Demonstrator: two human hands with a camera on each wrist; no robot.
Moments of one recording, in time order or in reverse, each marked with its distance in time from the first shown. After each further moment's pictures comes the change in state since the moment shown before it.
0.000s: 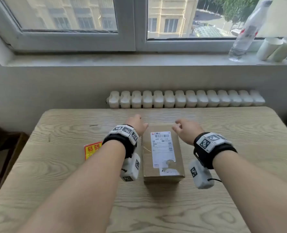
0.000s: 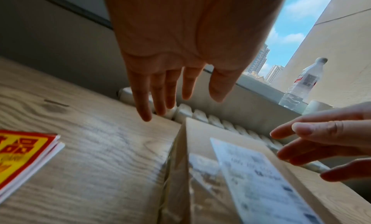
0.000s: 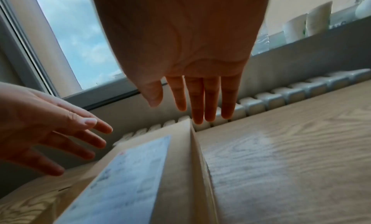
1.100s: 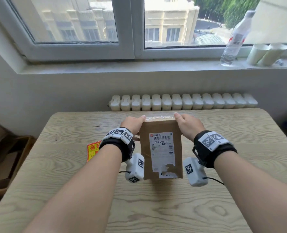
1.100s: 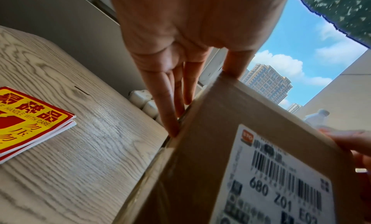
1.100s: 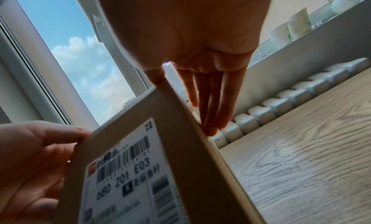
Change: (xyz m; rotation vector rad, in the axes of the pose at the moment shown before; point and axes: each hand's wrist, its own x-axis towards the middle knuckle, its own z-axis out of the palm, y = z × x) left_hand -0.056 0.017 -0.011 -0.656 0.004 -0.149; right_hand -0.047 -0.002 -0.034 0.261 0.179 0.005
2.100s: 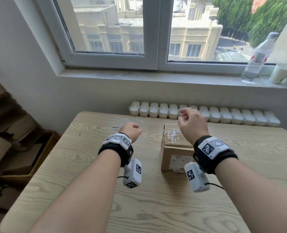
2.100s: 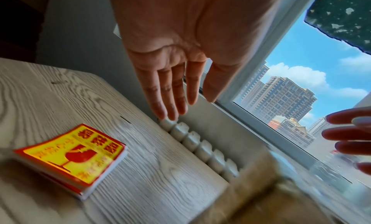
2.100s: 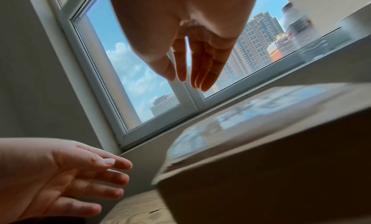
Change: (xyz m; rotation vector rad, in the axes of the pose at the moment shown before) left_hand -0.012 -0.042 -0.055 0.197 0.197 0.072; right_hand -0.024 -0.049 0.007 0.070 0.256 -0.356
